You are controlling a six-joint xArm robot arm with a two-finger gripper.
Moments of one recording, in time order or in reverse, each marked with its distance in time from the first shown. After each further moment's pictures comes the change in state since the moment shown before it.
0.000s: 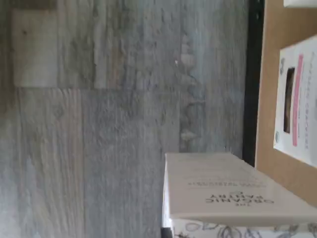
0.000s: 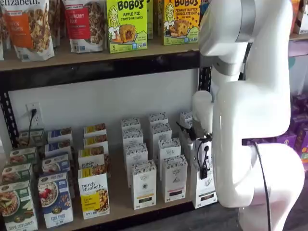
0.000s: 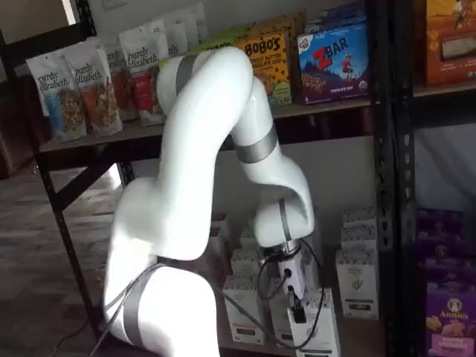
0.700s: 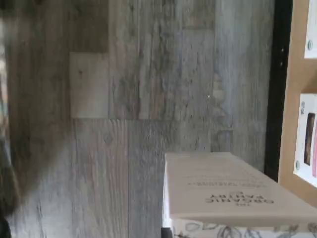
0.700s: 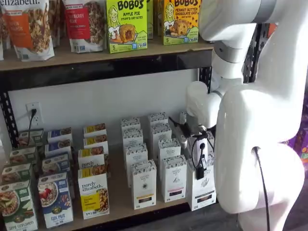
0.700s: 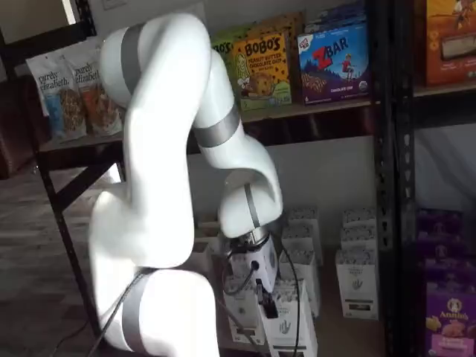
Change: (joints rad) arm 0.133 -0.360 0.303 0.000 0.060 0.125
